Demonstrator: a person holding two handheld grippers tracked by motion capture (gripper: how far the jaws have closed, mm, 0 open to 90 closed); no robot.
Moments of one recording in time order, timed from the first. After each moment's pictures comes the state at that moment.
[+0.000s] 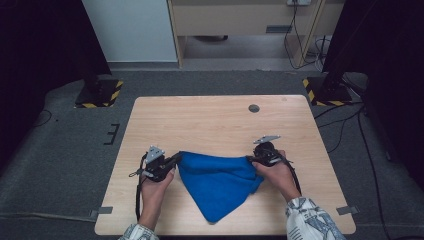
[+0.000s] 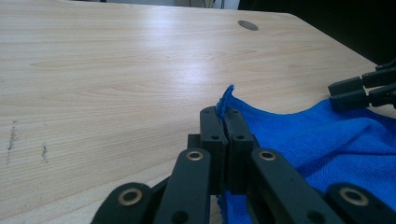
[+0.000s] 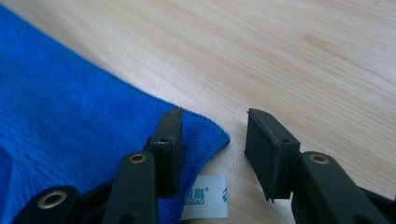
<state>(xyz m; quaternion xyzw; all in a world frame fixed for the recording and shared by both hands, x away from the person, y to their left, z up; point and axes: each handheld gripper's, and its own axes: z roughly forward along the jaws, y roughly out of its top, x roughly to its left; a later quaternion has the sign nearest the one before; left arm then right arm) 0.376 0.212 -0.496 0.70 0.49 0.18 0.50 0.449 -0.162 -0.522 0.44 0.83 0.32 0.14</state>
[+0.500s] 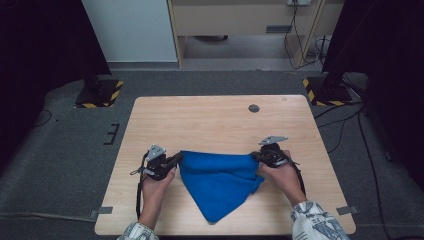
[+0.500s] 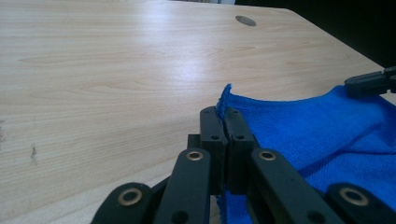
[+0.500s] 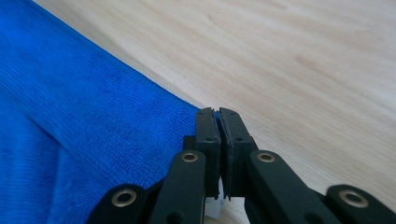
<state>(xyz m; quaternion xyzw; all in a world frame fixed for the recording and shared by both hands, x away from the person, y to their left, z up) 0.384 0.209 -0.493 0.70 0.48 0.17 0.50 0.437 -0.178 -0.503 0.42 0.82 0.37 0.14</state>
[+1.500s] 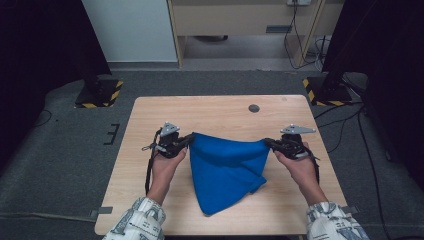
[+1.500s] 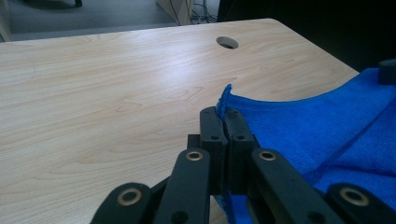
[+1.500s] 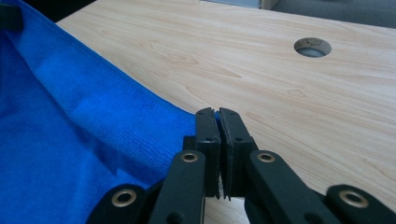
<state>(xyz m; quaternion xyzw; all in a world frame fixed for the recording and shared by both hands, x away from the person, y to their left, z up) 0.430 0.174 -0.447 0.73 0.45 0.16 0.48 0.435 -0.222 -0.455 0.43 0.76 0.45 0.16</state>
